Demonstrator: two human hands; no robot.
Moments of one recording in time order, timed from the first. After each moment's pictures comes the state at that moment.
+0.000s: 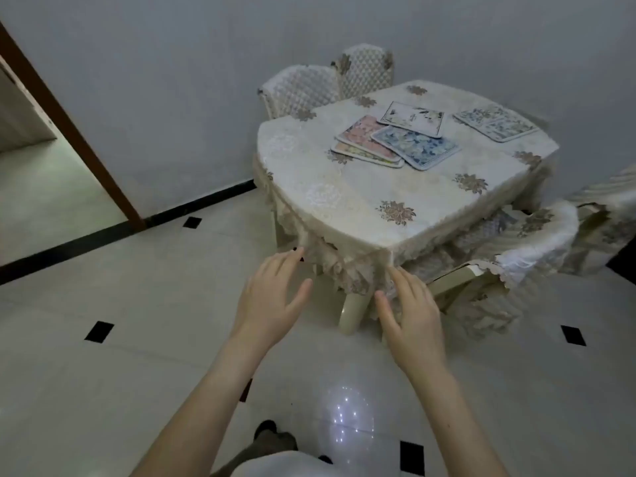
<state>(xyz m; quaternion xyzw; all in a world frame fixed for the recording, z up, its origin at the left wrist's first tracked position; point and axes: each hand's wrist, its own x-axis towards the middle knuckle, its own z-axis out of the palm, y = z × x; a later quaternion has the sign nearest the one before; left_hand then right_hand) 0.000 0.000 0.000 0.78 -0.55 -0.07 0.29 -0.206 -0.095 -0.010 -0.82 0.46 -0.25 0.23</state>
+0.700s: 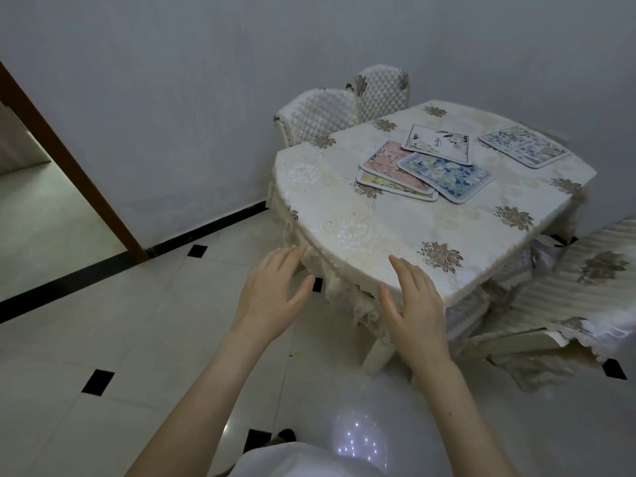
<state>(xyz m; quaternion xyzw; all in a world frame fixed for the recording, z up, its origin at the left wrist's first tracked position) 0.191 -0.084 -0.003 0.77 -0.56 -0.05 0.29 -0.020 -0.178 -0.009 -0.82 0.47 -0.25 0.21</state>
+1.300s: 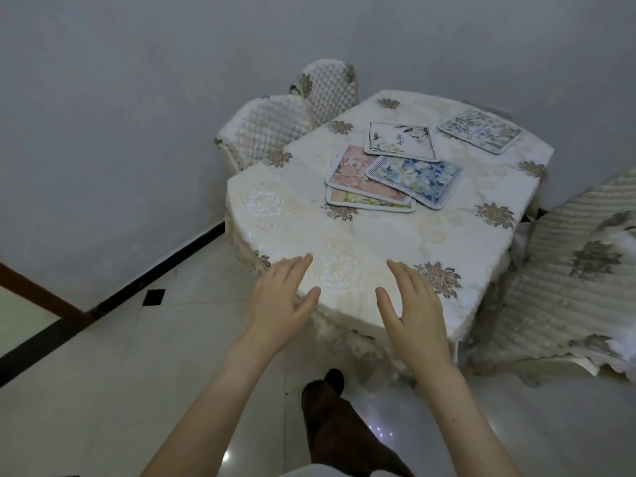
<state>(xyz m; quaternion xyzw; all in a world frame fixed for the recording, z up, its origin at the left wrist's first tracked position) 0.282 -0.249 -0.010 0.70 -0.65 -0.12 0.27 0.067 -0.295 -0.016 -0.76 0.56 -0.26 0.21</state>
